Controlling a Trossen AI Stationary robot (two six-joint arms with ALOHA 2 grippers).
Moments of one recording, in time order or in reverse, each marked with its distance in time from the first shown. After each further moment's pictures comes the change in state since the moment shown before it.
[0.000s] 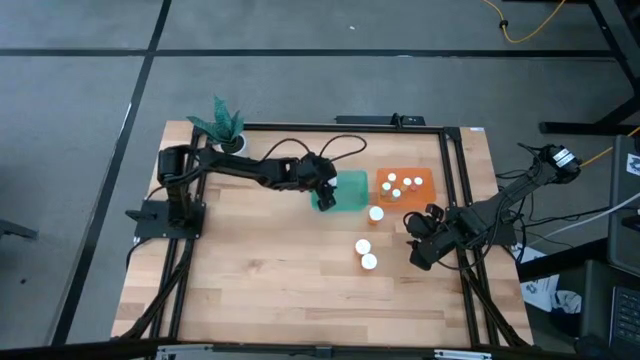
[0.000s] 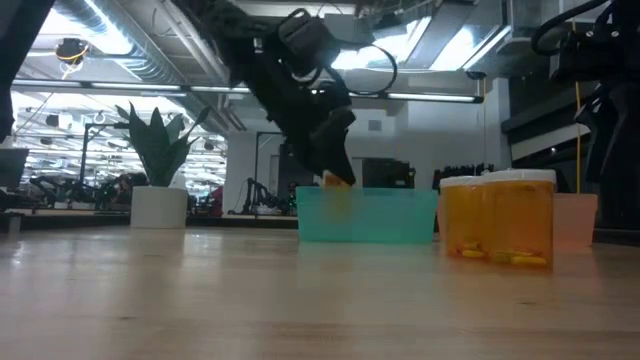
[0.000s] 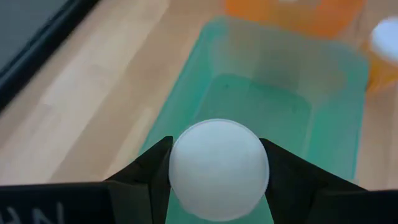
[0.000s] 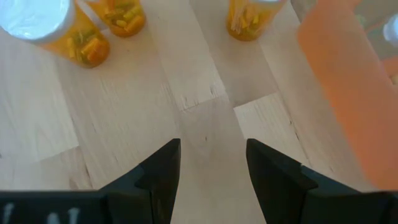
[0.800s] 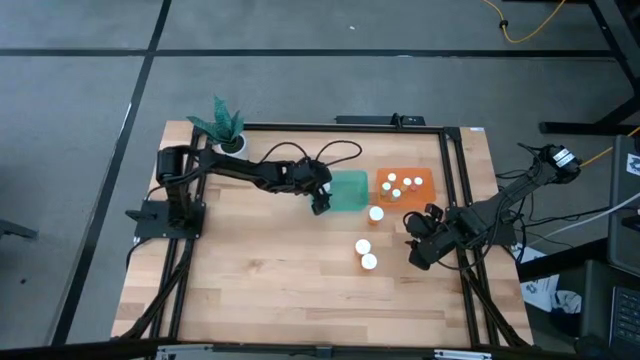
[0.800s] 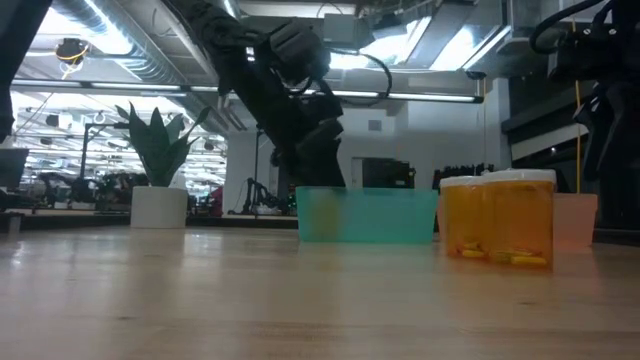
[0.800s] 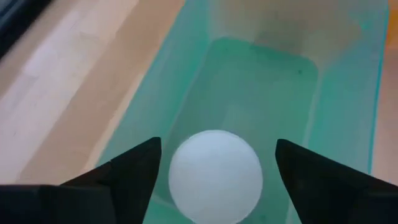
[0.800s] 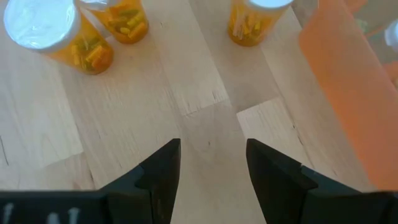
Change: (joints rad) left arm 0.004 -0.009 -0.081 0.026 0.024 0.007; right arm 0.000 0.000 0.000 0.018 0.012 0.004
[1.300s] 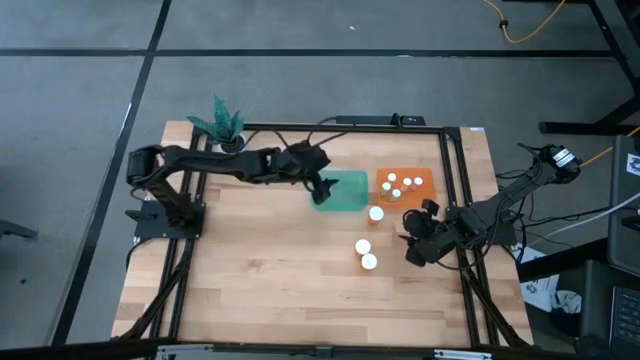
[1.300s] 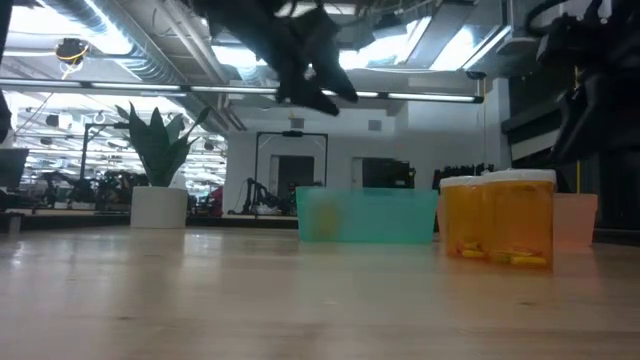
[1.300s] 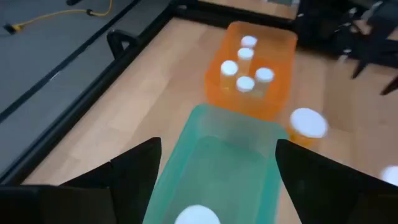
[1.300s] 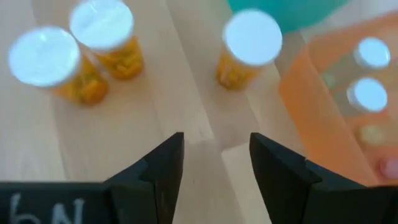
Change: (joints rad) left arm -0.019 -0.220 0.064 -0.019 -0.002 0.000; right arm -0.001 0.002 0.000 0.050 0.150 -0.103
